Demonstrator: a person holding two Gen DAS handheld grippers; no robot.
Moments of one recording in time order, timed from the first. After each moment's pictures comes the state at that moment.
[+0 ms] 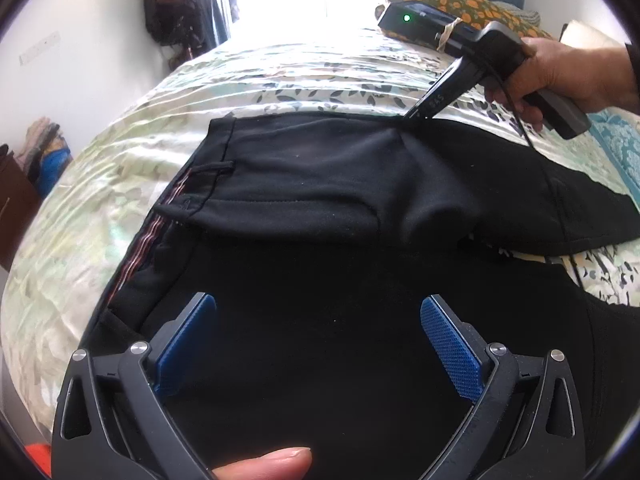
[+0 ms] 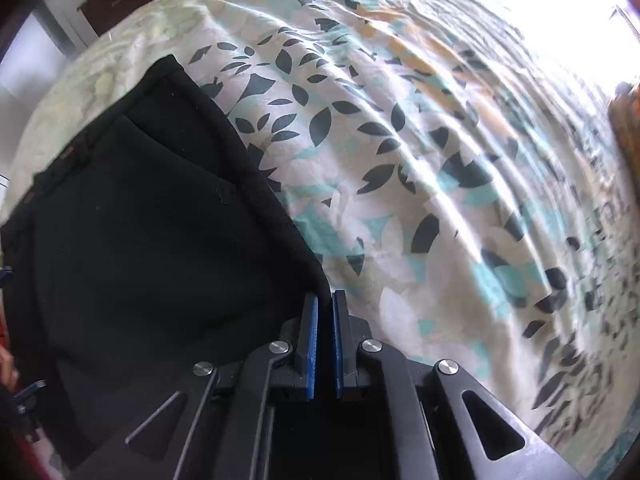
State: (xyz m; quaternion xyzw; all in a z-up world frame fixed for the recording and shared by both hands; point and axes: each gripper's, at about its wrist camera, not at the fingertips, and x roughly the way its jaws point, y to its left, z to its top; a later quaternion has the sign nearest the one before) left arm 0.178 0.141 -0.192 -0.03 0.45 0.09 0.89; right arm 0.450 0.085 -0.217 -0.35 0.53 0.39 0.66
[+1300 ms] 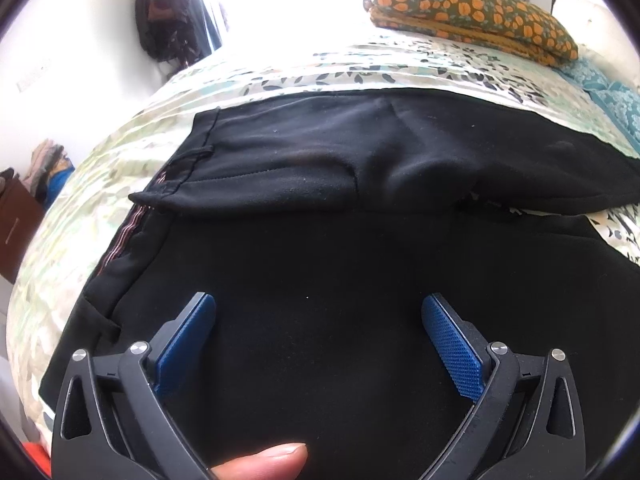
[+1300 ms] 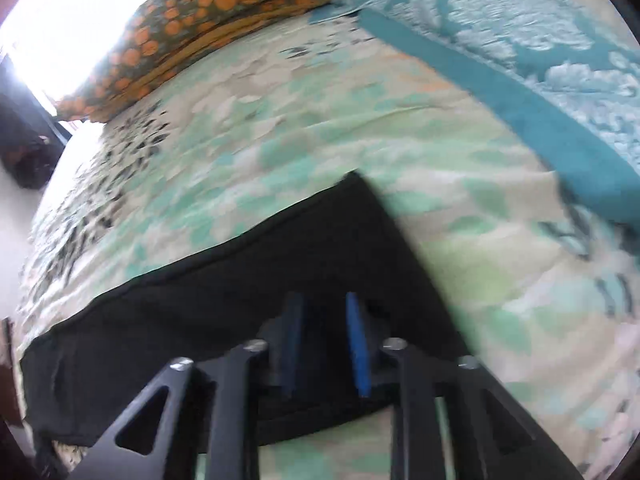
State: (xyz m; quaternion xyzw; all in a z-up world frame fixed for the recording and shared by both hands) left arm 0.178 0.116 -0.225 0.02 0.45 0.10 0.89; right arm 0.380 -0.586 -0.216 0.16 0.52 -0.09 0.83
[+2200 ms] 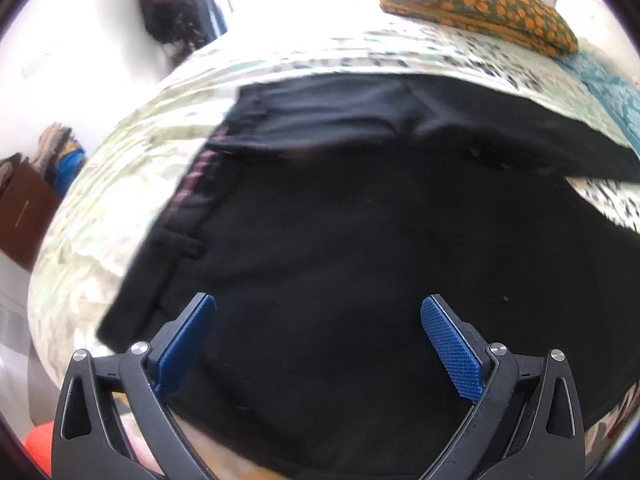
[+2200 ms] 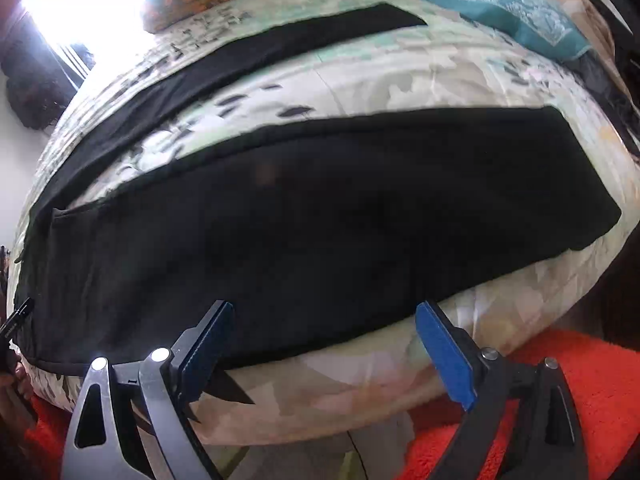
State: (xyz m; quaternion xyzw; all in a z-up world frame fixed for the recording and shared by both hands) left arm 0.110 0.163 -0.187 0.00 0.47 0.12 0.88; right arm 0.032 -0.379 -0.171 0.13 0.57 -0.07 0.81
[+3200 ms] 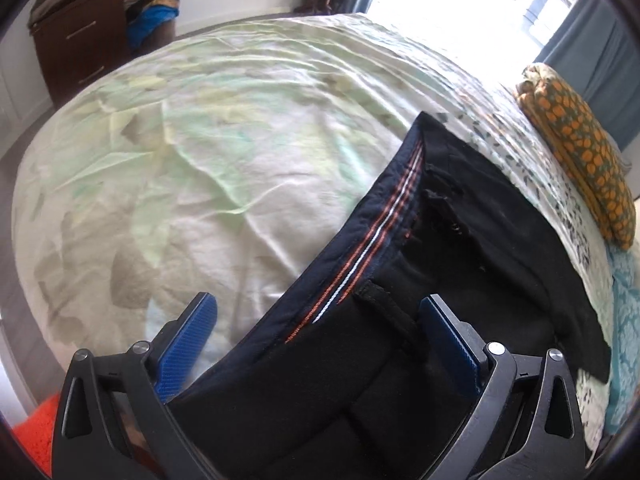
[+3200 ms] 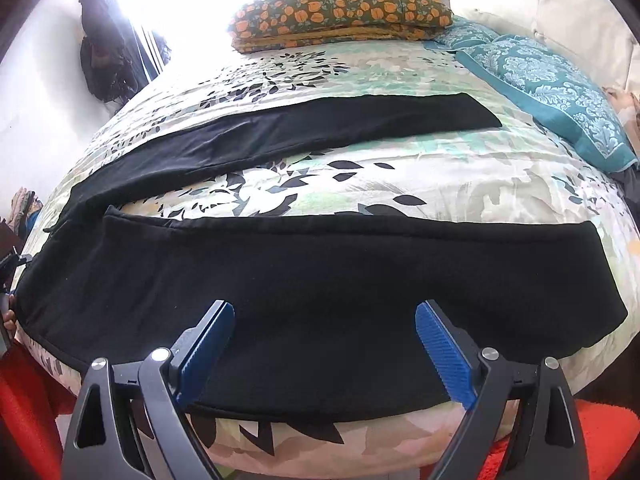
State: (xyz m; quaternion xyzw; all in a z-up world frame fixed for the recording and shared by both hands) left arm 0.081 0.335 -0.205 -0.27 0.46 0.22 0.82; right arm 0.047 -0.319 -0.143 0.05 0.49 0.01 0.87
